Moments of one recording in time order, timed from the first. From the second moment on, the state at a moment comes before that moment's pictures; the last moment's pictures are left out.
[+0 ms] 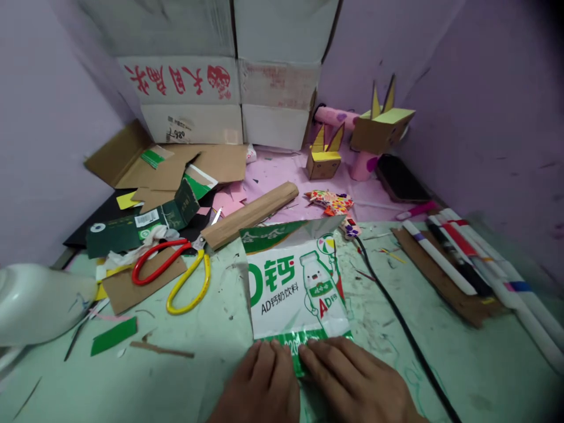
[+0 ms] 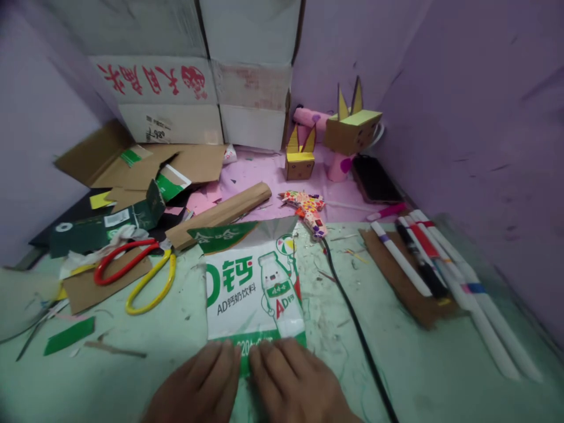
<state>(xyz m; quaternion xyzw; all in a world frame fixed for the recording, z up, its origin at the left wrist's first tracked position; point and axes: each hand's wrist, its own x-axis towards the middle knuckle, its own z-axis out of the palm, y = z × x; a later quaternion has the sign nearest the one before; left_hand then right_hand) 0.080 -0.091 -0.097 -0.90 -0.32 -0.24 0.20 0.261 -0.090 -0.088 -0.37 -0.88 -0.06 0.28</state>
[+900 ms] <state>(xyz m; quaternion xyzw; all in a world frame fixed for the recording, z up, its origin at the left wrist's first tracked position) 0.067 -0.062 -0.074 -0.87 -0.38 -0.28 -0.14 0.282 -0.077 -0.079 -0.42 -0.83 0.18 0.32</state>
